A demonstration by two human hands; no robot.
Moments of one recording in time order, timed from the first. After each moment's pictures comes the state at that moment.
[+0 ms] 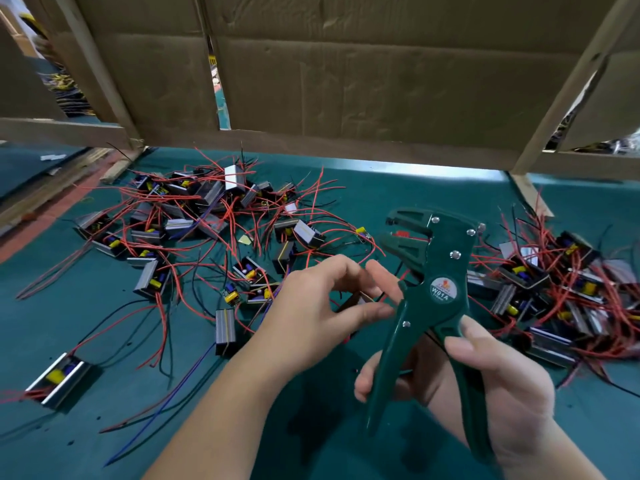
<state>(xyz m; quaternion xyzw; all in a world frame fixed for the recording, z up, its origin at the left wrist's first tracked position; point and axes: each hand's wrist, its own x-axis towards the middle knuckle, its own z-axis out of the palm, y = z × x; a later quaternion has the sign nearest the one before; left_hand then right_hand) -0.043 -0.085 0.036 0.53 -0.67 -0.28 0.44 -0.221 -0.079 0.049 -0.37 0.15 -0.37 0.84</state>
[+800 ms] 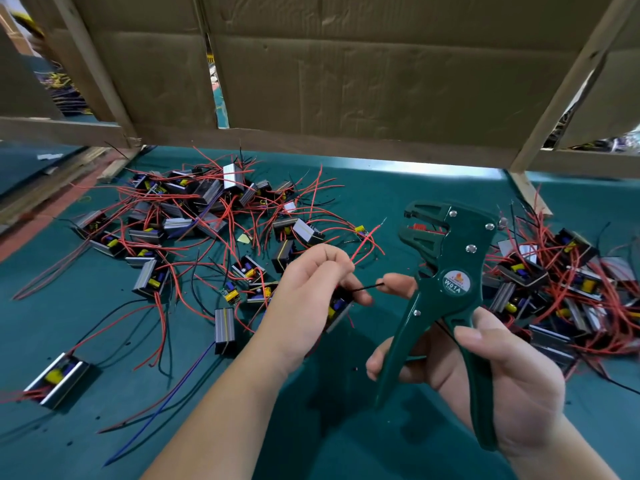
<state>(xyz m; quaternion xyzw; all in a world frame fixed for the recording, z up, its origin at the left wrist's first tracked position) -0.052 -0.087 0.045 0.45 -0.43 -0.52 0.58 -0.229 -0.081 0.046 -0.42 0.18 -0.41 0.79</state>
